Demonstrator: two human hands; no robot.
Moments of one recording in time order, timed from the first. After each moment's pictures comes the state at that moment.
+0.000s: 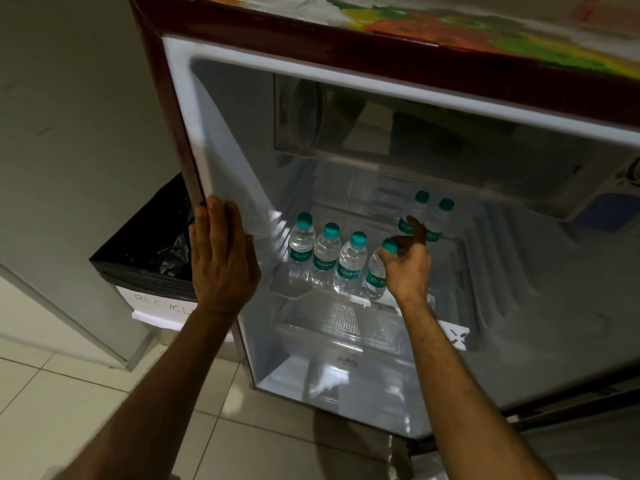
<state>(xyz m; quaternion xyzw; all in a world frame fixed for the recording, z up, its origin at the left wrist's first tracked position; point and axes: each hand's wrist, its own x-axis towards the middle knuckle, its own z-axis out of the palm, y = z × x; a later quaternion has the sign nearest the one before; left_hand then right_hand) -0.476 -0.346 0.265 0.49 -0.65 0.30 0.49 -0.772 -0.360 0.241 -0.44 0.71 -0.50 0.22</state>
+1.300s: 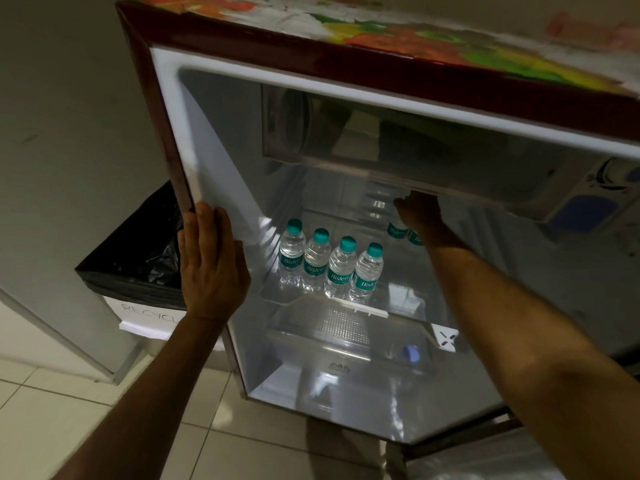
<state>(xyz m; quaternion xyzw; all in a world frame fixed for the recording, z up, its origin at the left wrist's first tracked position) -0.476 -0.345 0.266 0.49 -0.66 0.30 0.49 -0.840 -0.465 0.315 -0.53 0.80 -0.24 0.11</state>
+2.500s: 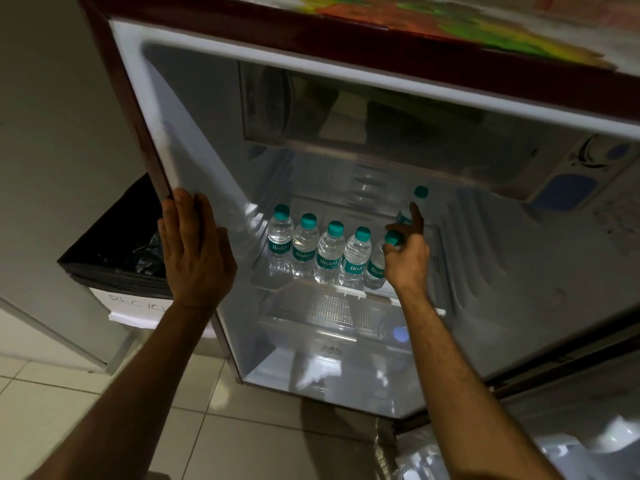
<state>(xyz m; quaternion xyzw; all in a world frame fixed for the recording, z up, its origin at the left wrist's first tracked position) -0.477 -0.345 0.266 0.51 -0.65 0.29 0.49 -0.790 -0.332 0.273 -0.41 0.73 -0.51 0.20</state>
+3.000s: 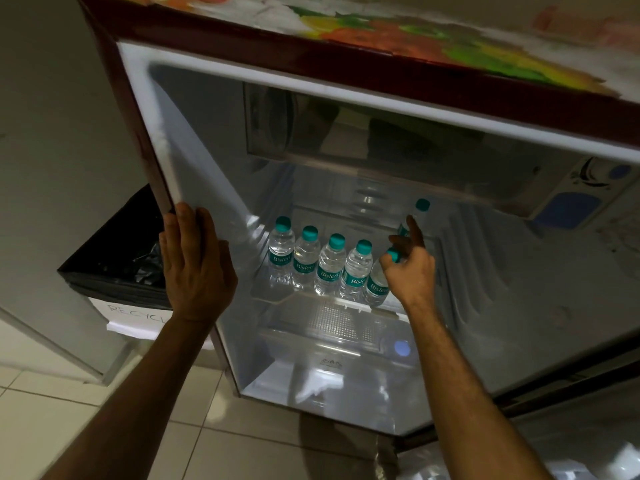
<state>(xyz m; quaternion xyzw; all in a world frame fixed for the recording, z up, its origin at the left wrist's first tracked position) -0.477 -0.346 0.263 0.49 -0.65 0.32 0.49 -0.799 -0.330 0.272 -0.46 0.72 -0.48 0.17</state>
